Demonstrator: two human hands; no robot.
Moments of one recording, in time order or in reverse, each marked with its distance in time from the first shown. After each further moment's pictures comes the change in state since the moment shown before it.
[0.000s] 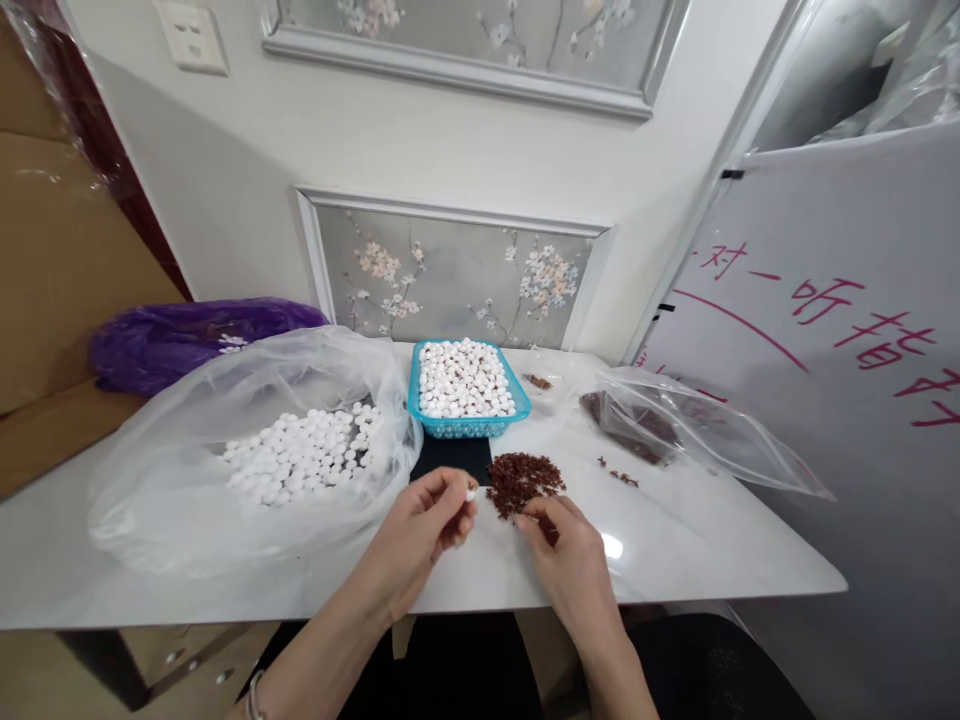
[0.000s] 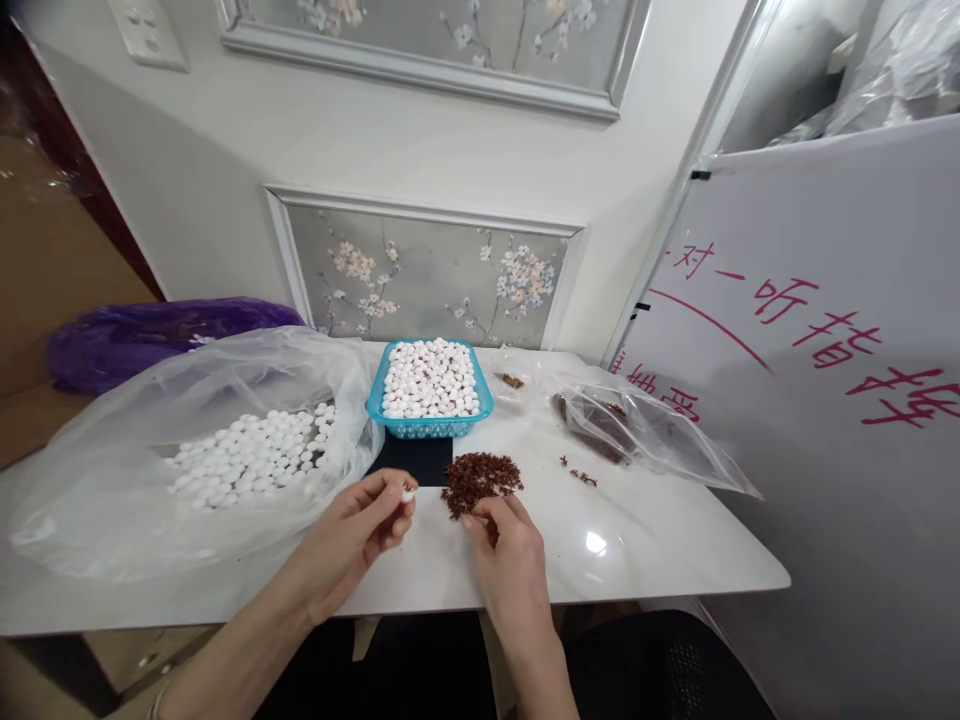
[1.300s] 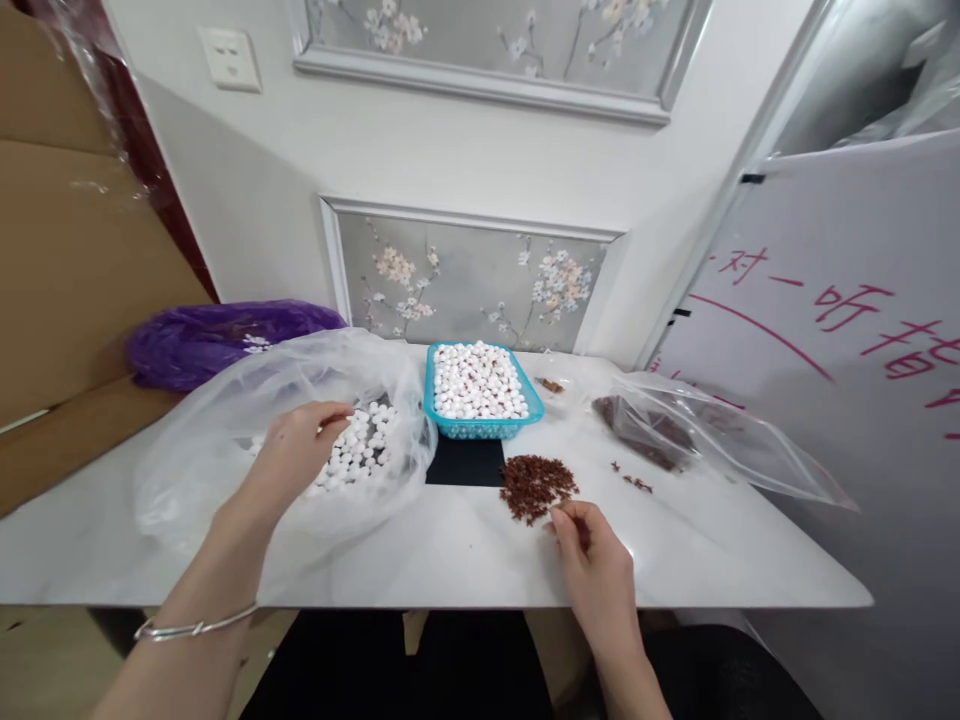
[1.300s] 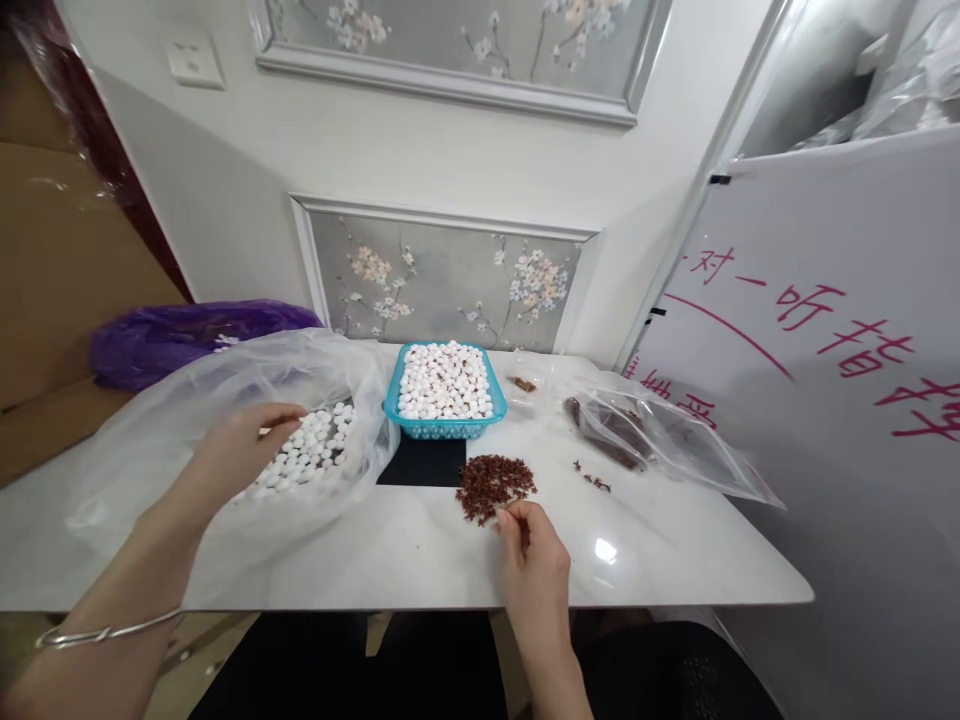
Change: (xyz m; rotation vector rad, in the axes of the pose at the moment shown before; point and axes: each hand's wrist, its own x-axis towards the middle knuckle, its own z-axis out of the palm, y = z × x) left_hand 0.016 0.087 -0.127 1.444 0.508 0.278; right_hand -0.011 0.001 -0.002 0.130 0.096 0.195
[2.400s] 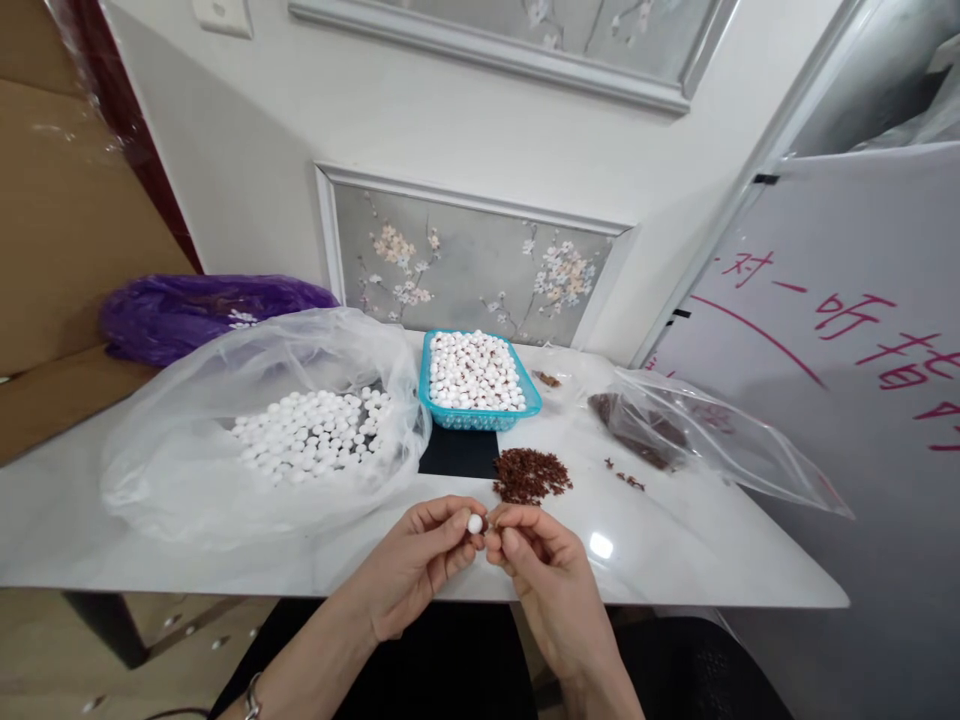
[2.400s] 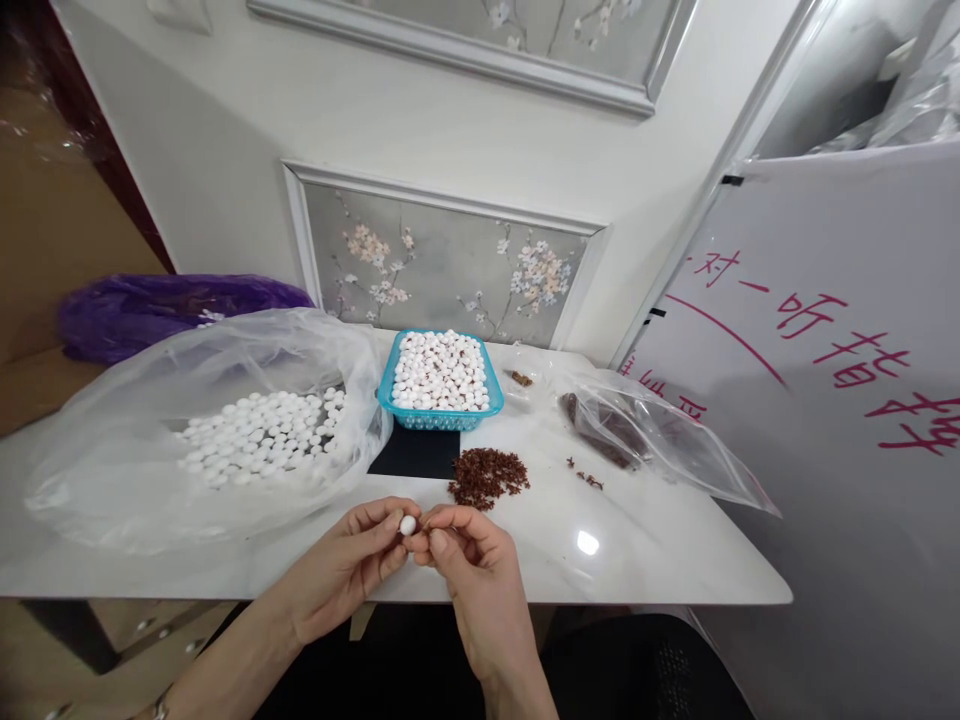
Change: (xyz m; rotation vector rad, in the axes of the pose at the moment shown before) left_hand -0.100 0.089 0.090 -1.793 -0.733 -0.419; right_hand -0.021 -0.043 0.017 1.005 -0.500 0.224
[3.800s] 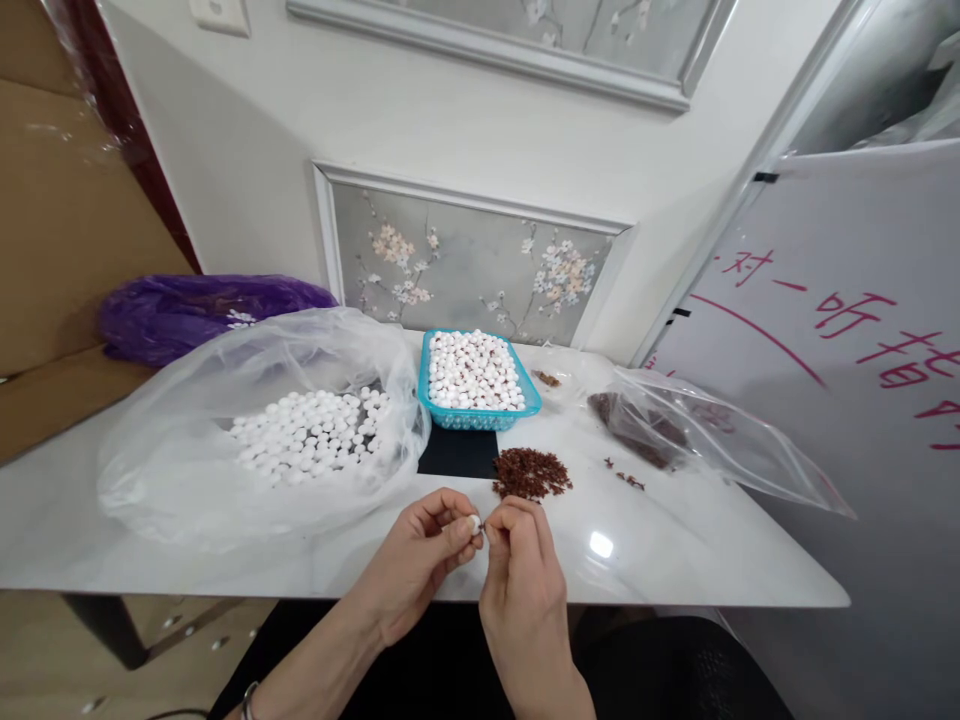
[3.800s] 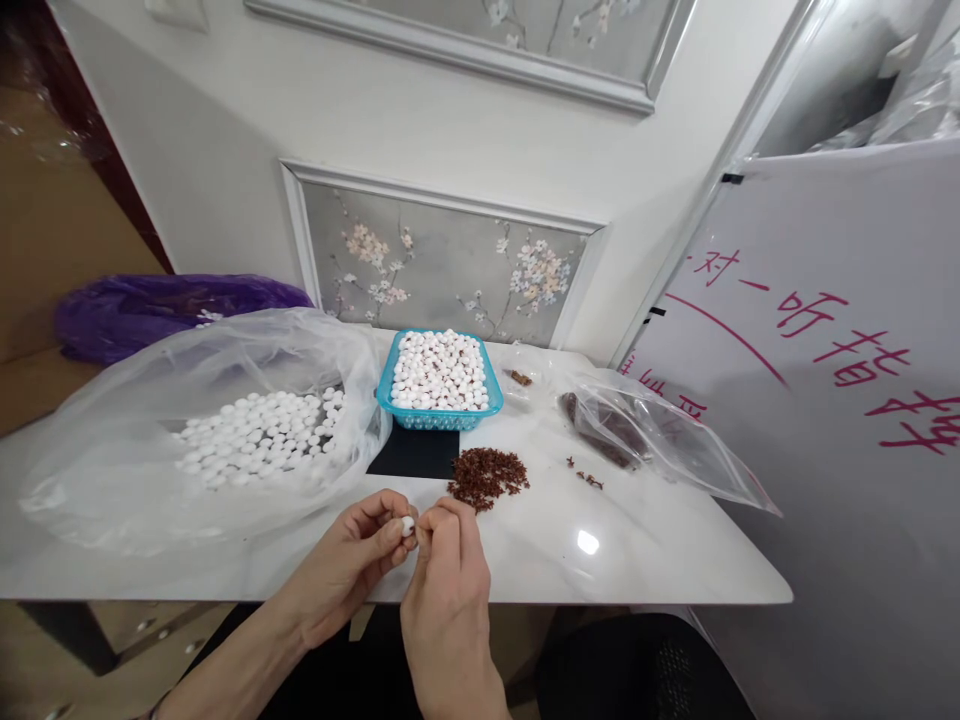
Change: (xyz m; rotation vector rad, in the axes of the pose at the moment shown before) left_hand 0.001 -0.002 0.007 0.131 0.083 0.097; right_hand -0.002 0.018 0.020 -1.122 0.229 -0.661
